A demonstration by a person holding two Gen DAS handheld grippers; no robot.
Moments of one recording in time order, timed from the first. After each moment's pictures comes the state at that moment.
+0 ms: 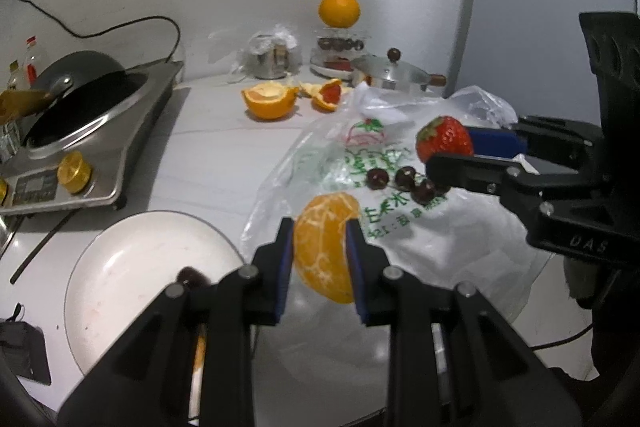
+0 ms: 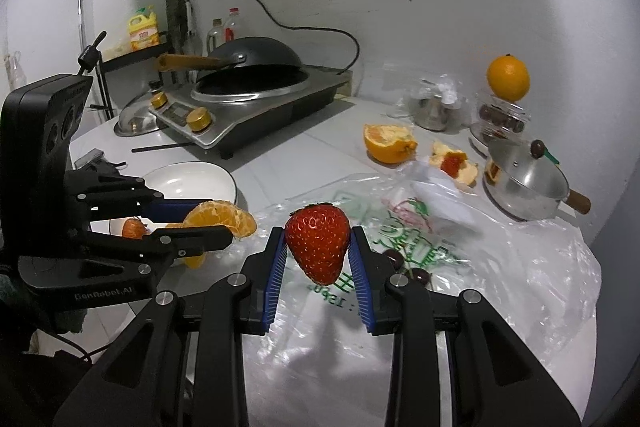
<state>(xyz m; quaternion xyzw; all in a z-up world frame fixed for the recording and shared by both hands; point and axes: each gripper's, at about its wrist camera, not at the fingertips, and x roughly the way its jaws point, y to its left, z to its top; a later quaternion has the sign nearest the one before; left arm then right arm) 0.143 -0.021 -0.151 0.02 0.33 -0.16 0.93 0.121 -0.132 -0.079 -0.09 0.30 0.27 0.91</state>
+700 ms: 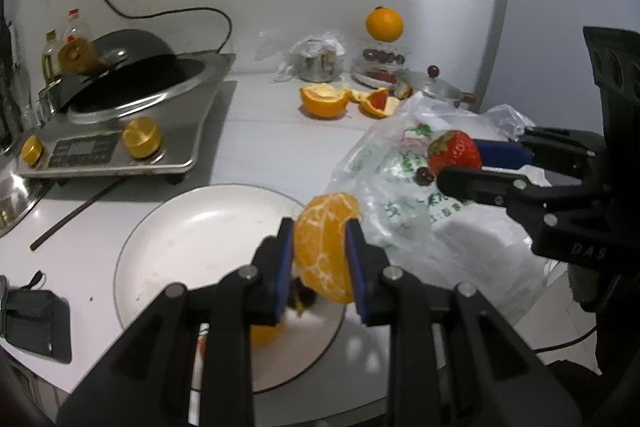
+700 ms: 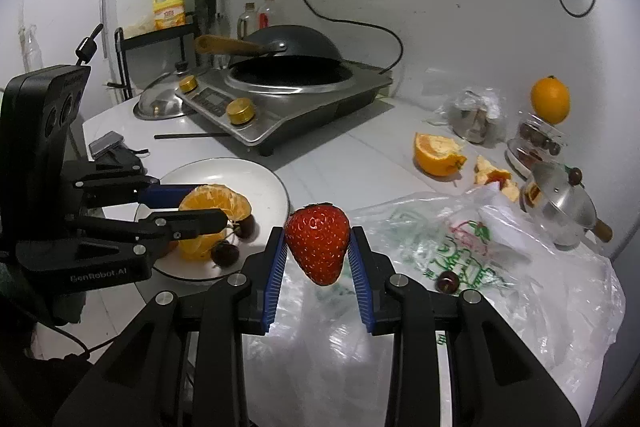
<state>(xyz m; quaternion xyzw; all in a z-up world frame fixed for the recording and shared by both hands) 0.122 0.049 -0.155 -0.02 0.32 -0.12 0.94 0.116 -0.066 -0.079 -0.12 0.31 0.30 0.89</state>
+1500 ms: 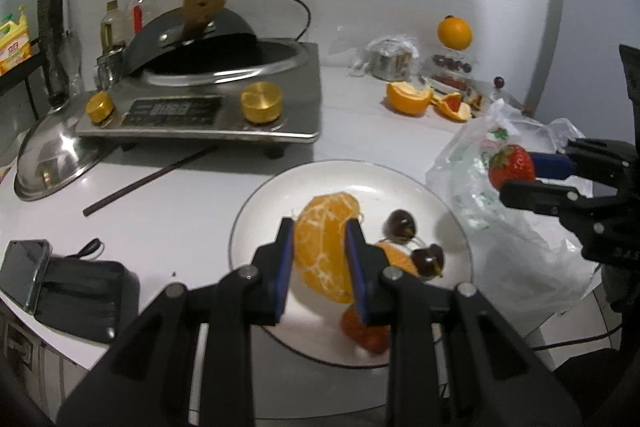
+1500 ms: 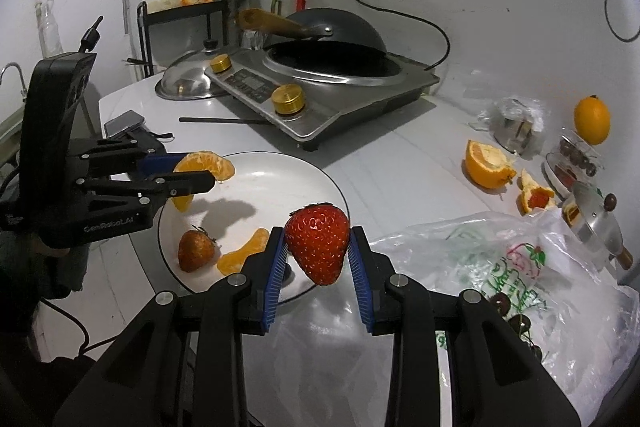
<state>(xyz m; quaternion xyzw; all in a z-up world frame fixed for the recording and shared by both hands) 0.114 0.137 -0.177 -0.04 0.32 -0.04 0.94 0.117 -0.005 -0.090 -0.16 0.33 0.33 0.87</state>
